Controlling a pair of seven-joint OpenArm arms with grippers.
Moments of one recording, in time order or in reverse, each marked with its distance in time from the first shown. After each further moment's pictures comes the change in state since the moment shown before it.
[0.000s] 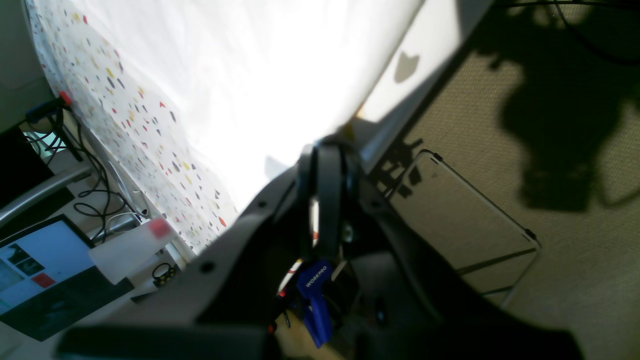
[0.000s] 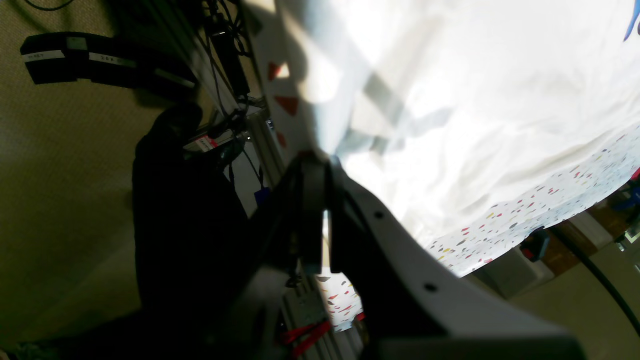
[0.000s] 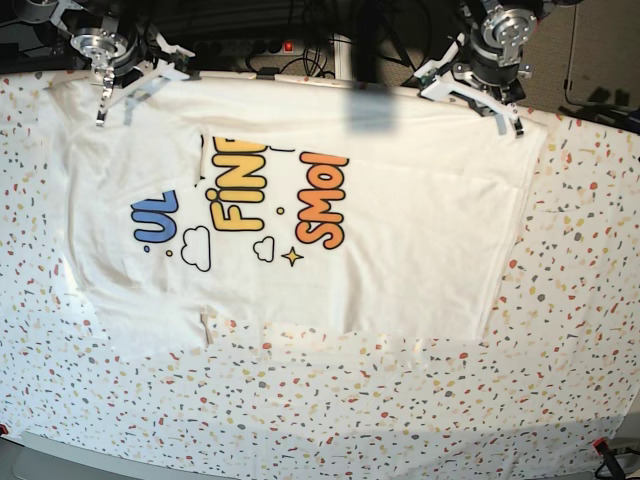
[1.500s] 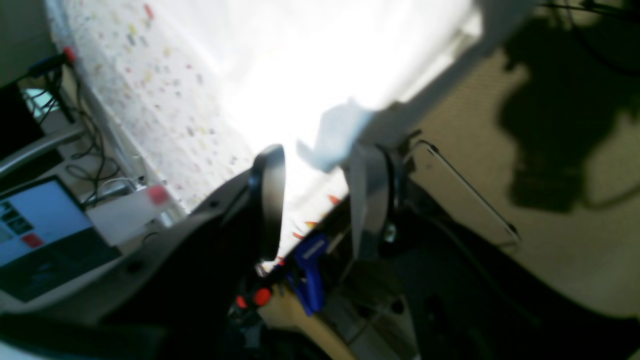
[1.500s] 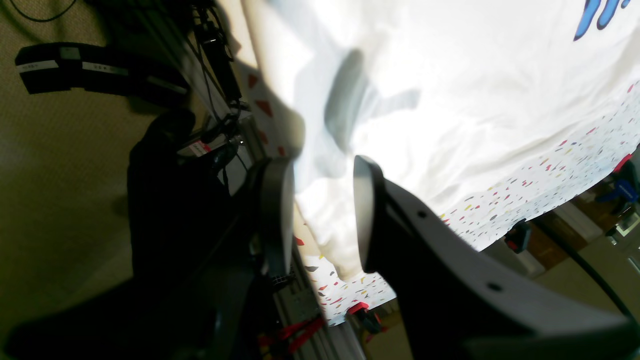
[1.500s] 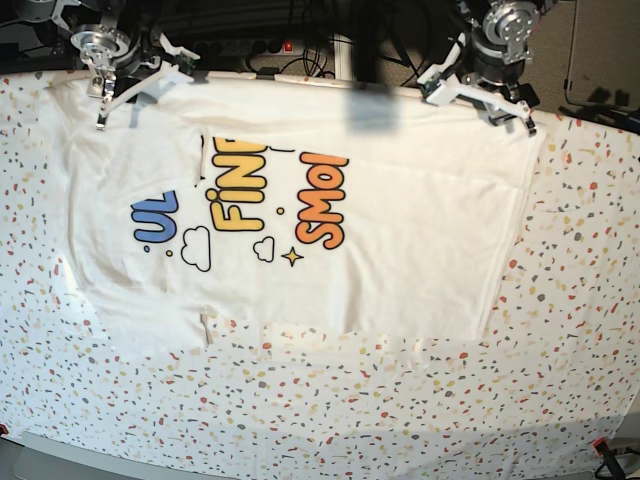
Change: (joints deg) left arm 1.7 0.0 0.0 6.8 -0.7 1.2 8.2; right arm -0.1 0.1 0.0 5.3 0.0 0.0 -4.1
